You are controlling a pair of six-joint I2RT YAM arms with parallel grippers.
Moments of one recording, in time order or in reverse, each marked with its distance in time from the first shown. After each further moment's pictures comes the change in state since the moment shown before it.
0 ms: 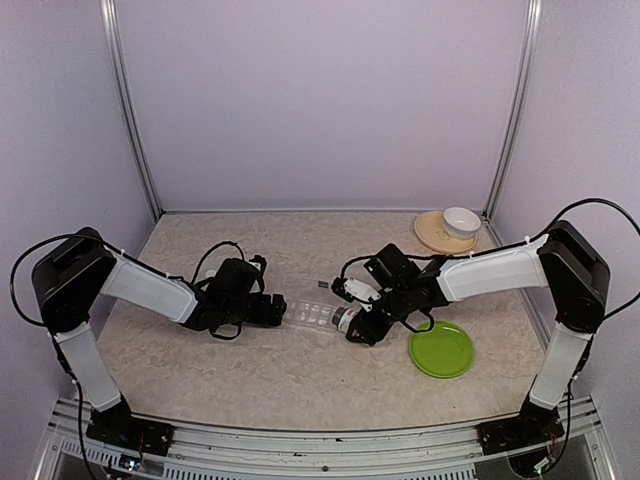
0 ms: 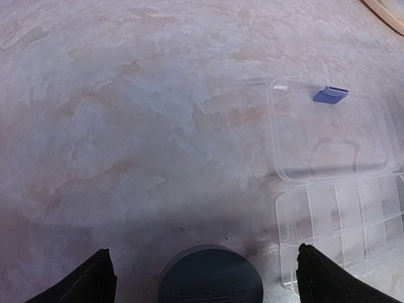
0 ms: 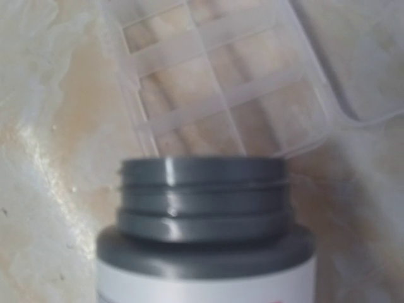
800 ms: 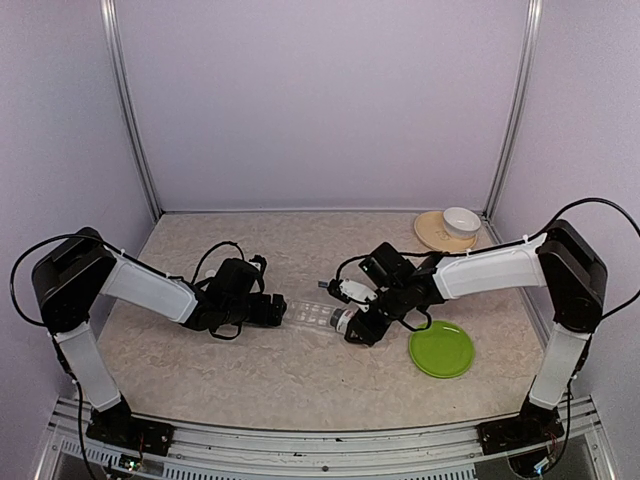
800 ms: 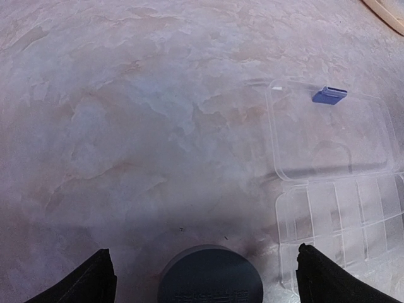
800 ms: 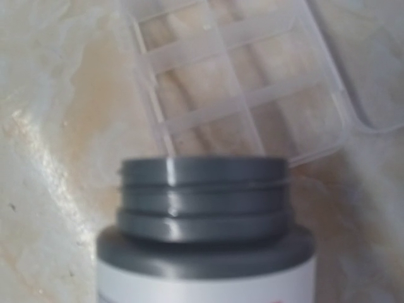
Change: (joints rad) left arm 0.000 0.000 0.000 0.000 0.000 0.000; right arm 0.025 0.010 0.047 -0.065 0.018 -0.025
